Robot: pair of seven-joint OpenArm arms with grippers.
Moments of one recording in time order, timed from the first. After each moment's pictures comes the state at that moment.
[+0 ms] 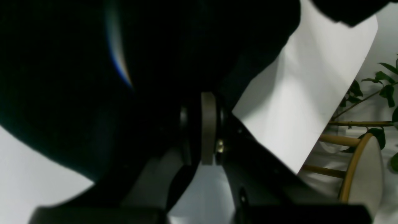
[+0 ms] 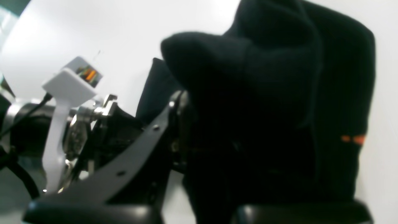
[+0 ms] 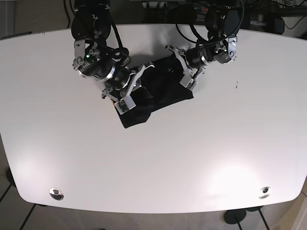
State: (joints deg) left arm 11.9 -0.8 -2.6 89.9 -31.0 -37.3 50.7; right arm -7.6 -2.3 -3.4 112.1 21.9 26.0 -56.2
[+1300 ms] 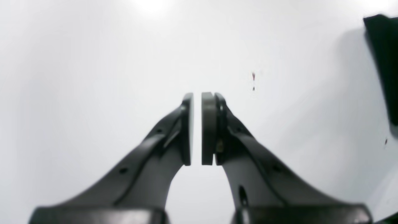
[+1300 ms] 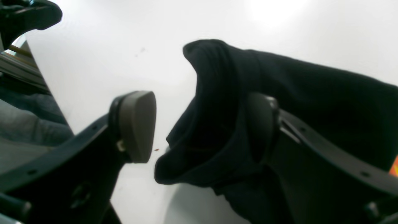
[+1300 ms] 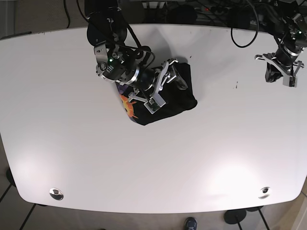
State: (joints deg) left arm 17.3 -13.4 -45.3 103.8 -30.1 -39.7 51.4; right arm -4.4 -4.3 -13.9 106.2 19.2 25.9 -51.9
